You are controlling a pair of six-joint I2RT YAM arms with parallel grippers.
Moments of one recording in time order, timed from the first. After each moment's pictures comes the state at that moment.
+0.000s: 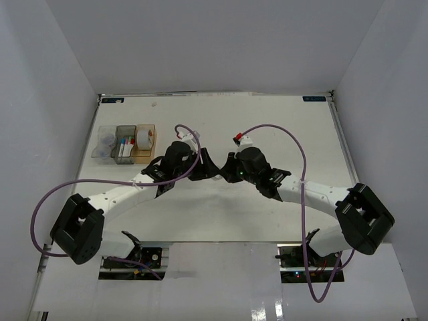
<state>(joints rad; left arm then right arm) -0.67 1.33 0.78 0.00 0.17 -0.73 0.83 1.40 0.76 0.14 0.02 0.53</state>
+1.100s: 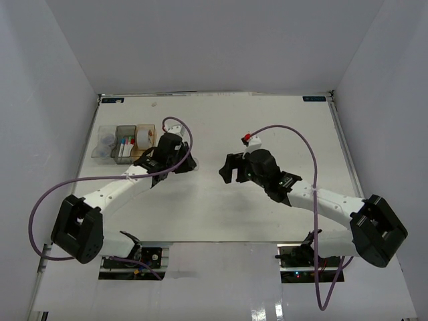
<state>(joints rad) -0.57 1.34 0.87 -0.23 -0.03 -0.59 0.81 1.29 0.70 0.14 0.08 0.45</state>
